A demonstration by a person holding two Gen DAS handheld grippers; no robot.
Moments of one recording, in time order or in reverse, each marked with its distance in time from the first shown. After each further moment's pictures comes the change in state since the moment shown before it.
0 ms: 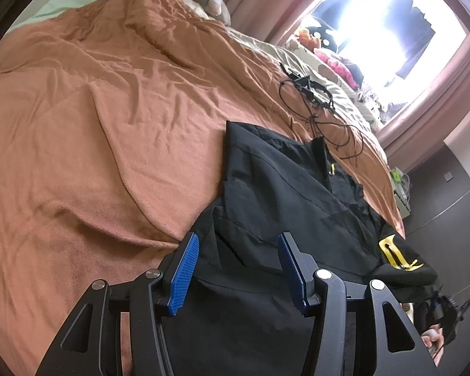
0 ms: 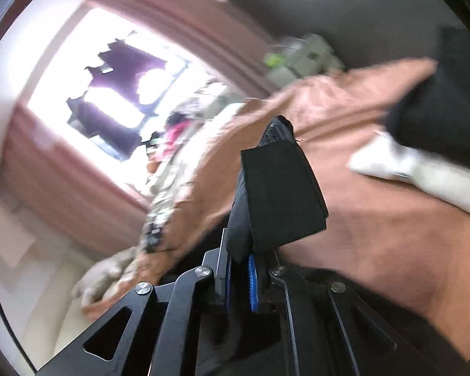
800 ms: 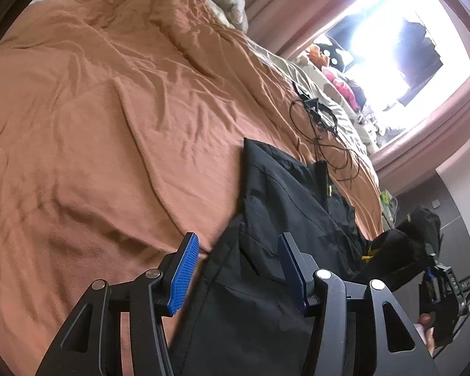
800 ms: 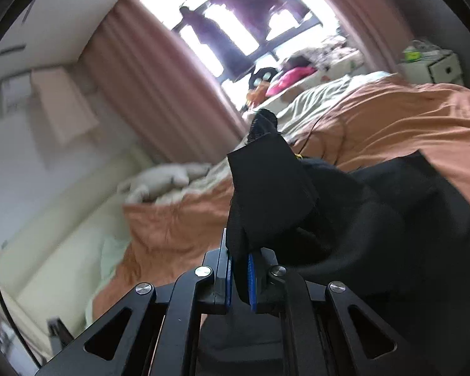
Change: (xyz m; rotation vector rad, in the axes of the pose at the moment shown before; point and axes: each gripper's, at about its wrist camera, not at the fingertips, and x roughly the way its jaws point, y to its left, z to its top) left arm -0.030 0.051 0.020 -0.117 -0.016 -0.061; right arm 0.074 0.204 -0.159 -0.415 0.238 0.287
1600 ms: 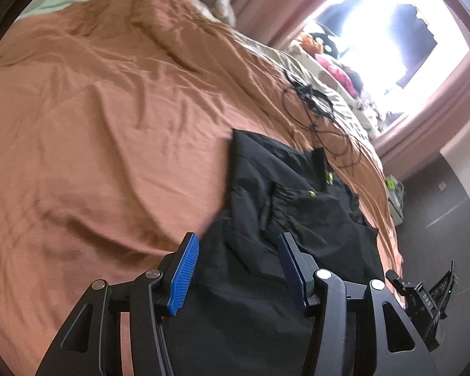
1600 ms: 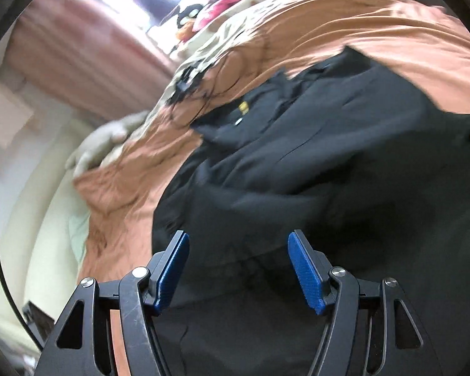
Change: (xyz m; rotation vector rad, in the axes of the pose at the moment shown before) left arm 0.023 -0.039 -0.005 0.078 0.035 0.013; right arm -0.011 -0.097 -0.034 0.267 0.284 -0.211
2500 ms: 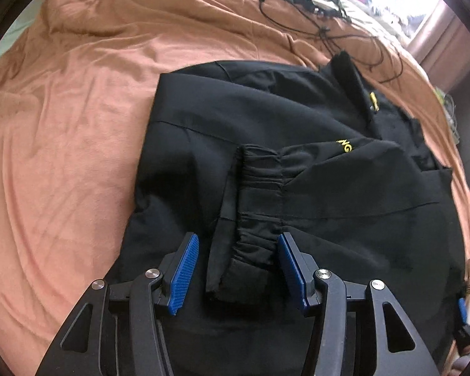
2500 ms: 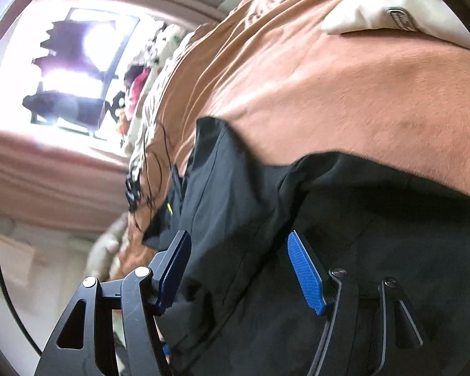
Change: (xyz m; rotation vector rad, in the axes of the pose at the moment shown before) left arm 0.188 -0.082 0.017 0.278 0.256 0.291; right arm -0.054 -0.179 0.049 0.492 -0.181 0.041
